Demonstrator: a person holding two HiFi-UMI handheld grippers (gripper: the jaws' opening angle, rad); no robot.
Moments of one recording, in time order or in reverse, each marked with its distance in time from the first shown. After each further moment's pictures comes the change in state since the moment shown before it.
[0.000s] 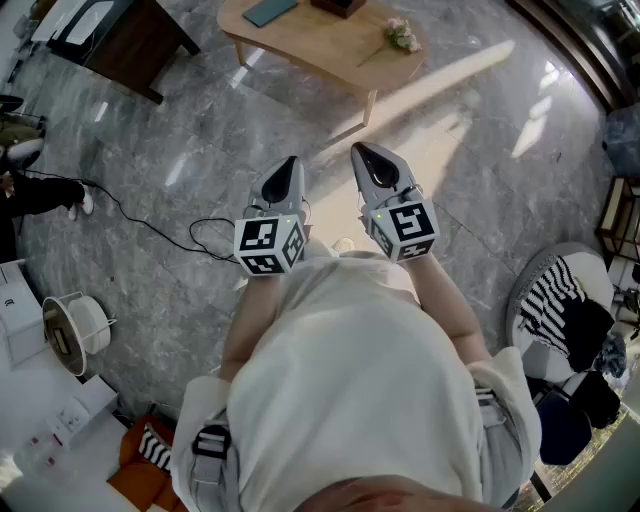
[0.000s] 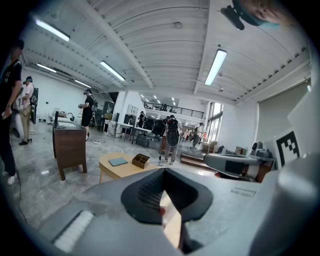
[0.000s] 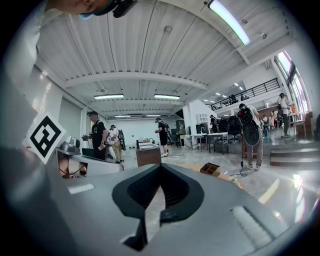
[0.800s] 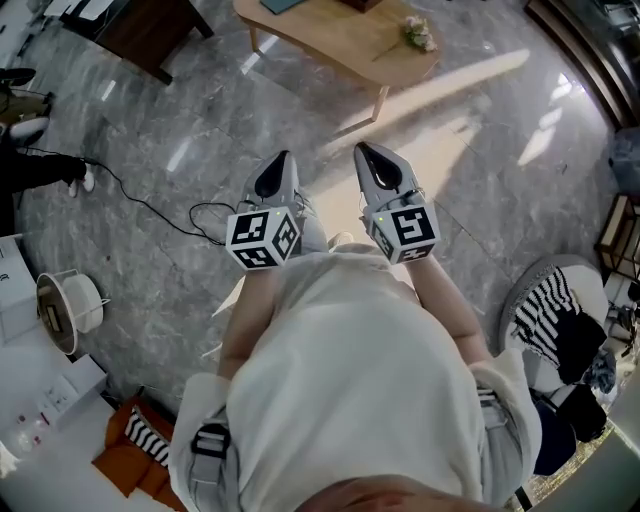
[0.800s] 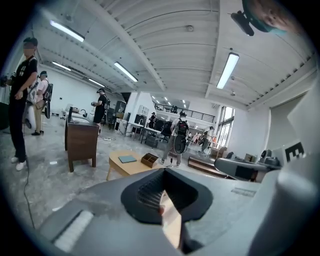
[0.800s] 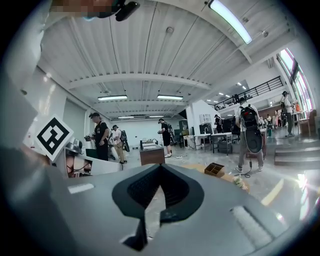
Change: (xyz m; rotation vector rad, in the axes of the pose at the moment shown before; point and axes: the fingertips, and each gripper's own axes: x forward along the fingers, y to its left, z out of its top) left arm -0.017 0.035 -0.009 -0.099 -0.023 0.093; right arm 0.004 0.018 -0.006 -0.004 -0.019 0.038
